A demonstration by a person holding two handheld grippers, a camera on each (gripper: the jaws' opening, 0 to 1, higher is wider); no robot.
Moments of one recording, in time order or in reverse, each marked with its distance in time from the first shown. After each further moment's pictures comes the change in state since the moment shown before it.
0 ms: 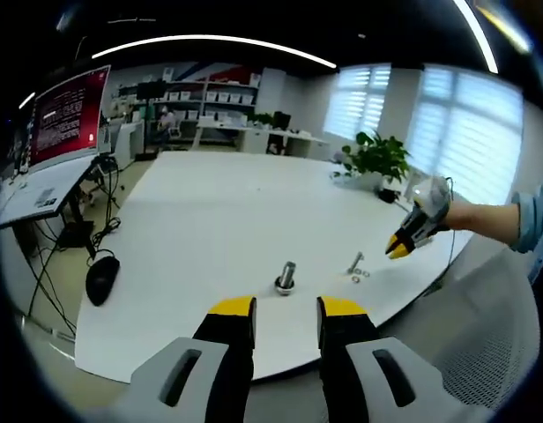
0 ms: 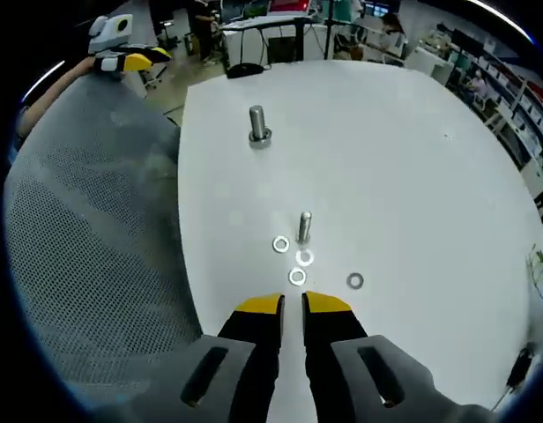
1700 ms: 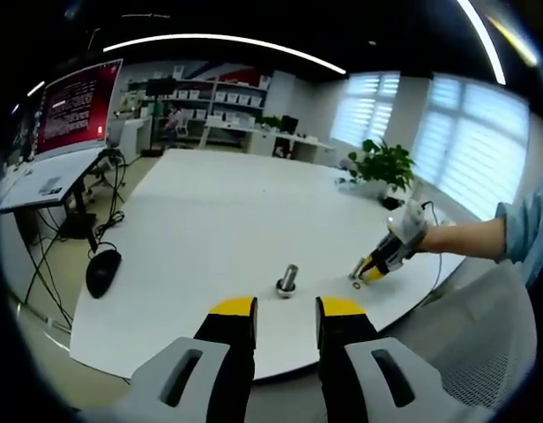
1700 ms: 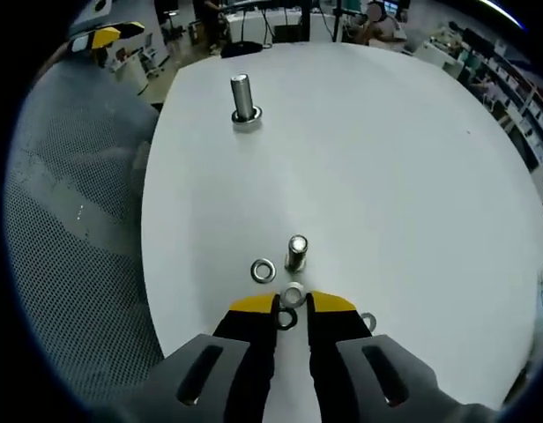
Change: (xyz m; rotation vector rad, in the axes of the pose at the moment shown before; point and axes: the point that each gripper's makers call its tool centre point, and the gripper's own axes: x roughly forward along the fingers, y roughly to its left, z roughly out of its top) left arm -0.001 0.004 0.002 -0.043 -0.026 0.006; right arm 0.038 -0.013 0.017 -0.039 -0.003 -0.020
